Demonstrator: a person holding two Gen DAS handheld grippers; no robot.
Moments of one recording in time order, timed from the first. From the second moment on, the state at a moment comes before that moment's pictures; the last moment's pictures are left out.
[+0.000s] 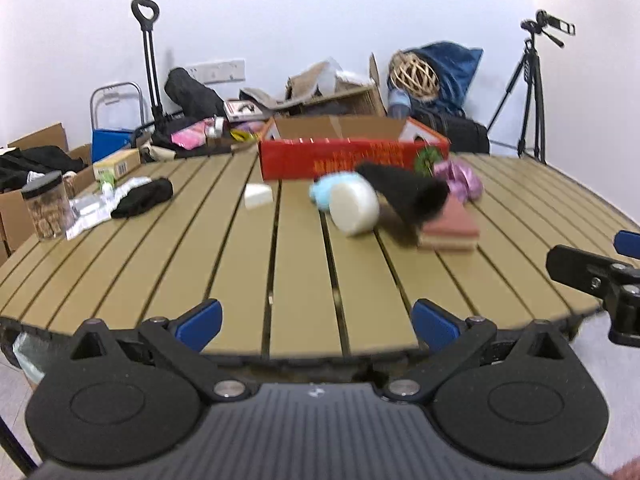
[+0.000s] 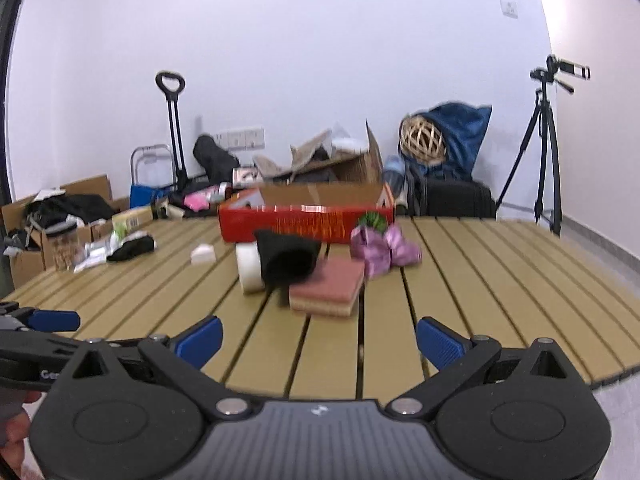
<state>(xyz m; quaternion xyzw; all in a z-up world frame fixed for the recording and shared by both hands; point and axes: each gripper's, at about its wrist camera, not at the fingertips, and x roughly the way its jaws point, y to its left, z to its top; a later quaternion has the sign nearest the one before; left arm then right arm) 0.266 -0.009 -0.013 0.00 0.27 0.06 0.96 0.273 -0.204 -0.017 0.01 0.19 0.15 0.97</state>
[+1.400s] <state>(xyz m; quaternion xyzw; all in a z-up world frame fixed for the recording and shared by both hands) 0.356 0.052 -0.031 -0.05 0.25 0.12 0.96 0.445 -0.120 -0.081 -0.05 0.26 0.08 0.96</state>
